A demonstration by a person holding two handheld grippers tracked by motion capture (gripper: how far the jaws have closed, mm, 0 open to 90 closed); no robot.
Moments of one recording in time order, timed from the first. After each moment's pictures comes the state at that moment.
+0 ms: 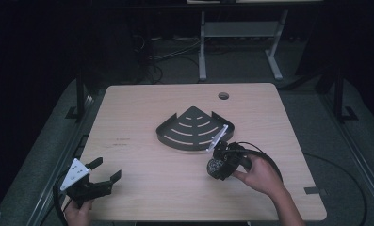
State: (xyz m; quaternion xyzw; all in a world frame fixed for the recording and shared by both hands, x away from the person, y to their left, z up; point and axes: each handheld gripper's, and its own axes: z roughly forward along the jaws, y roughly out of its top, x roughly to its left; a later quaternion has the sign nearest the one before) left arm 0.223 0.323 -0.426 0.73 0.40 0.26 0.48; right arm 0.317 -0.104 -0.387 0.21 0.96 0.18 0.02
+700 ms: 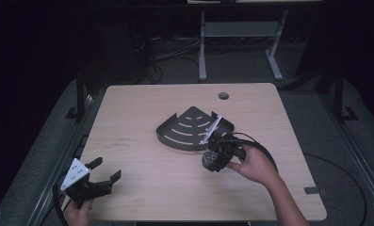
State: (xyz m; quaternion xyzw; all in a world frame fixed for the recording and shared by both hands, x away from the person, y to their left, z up) left arm 0.223 0.323 -0.425 0.73 0.41 0.27 0.48; right arm 0.336 -0.090 -0.372 0.20 0.96 0.18 0.02
